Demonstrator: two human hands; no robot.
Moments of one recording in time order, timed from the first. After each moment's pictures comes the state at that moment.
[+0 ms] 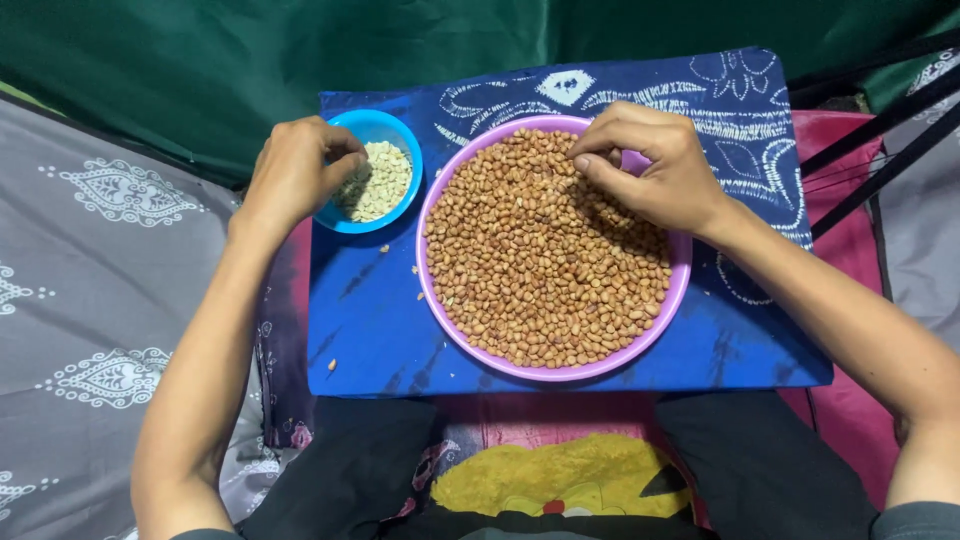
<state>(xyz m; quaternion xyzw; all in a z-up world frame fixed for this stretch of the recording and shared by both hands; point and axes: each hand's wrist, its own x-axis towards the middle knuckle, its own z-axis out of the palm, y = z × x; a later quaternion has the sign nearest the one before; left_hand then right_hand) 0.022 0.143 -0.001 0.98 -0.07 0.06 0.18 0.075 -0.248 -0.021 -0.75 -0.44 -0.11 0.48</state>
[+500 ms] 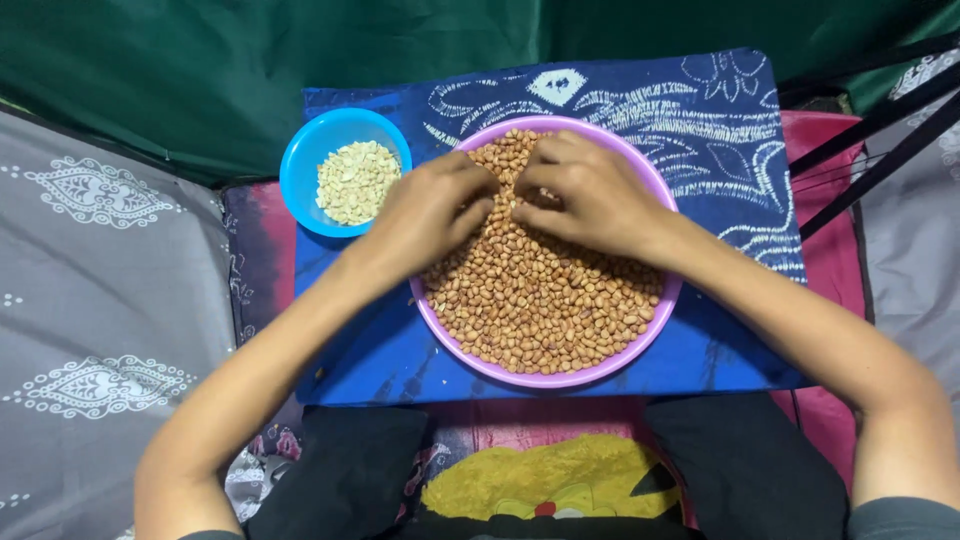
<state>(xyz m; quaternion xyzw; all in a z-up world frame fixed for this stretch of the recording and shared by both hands) 0.016 0.035 -0.025 0.93 -0.27 0.05 0.26 0.070 -0.213 -0.042 -0.82 -0.49 -0.07 0.28</state>
